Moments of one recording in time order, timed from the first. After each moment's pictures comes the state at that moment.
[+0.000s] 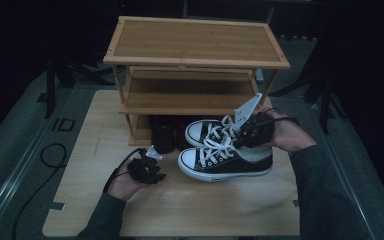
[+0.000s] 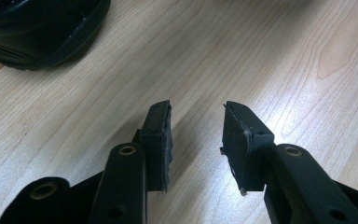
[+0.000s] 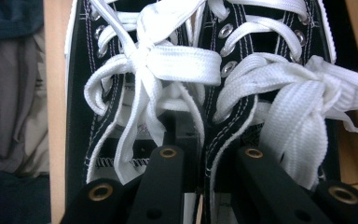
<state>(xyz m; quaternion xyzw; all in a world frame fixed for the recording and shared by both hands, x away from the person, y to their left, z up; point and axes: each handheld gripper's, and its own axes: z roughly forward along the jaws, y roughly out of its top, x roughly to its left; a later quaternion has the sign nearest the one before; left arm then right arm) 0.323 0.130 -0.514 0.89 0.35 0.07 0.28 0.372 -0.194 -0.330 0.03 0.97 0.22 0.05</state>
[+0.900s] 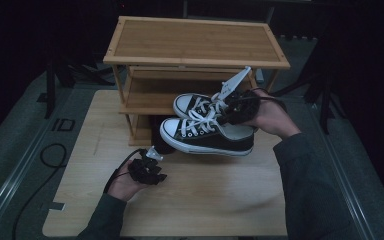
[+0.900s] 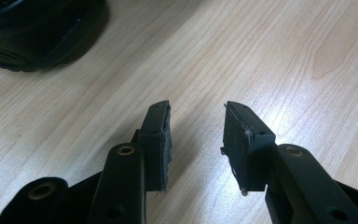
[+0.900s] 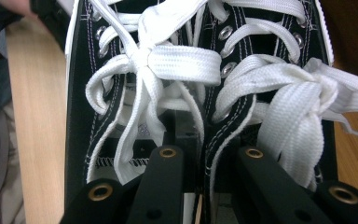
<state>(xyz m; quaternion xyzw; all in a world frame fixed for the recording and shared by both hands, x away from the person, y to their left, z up) 0.322 0.127 -0.514 0.89 0.34 0.06 0.28 0.403 -0.153 -0.298 0.10 0.96 0.26 0.08</state>
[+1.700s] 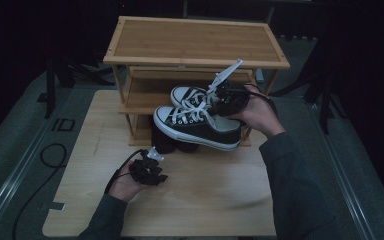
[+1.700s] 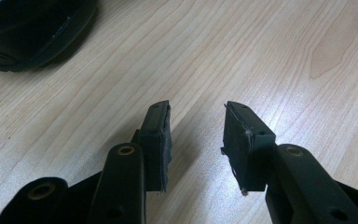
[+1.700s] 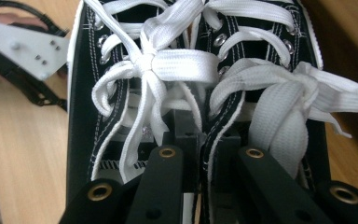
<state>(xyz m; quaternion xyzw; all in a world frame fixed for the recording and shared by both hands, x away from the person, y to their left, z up) 0.321 0.125 -0.516 0.89 0.34 0.06 0.29 0.420 -0.134 -0.300 0.17 0.94 0.28 0.11</state>
